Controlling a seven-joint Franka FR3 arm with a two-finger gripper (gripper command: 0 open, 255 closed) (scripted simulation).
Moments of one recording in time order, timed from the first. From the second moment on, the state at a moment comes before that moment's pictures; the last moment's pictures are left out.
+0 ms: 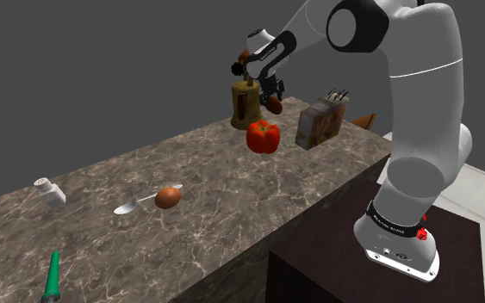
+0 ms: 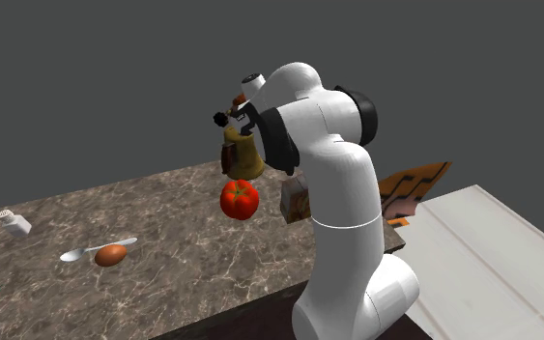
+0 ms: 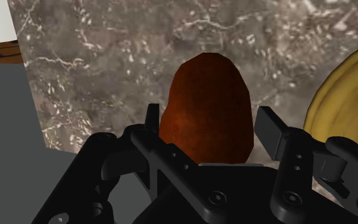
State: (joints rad) arm -0.19 0.46 -0.21 -1.70 -0.27 2.12 0.11
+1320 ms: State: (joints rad) arm -0.18 0.40 -0.22 -1.64 -0.27 1.99 0.07
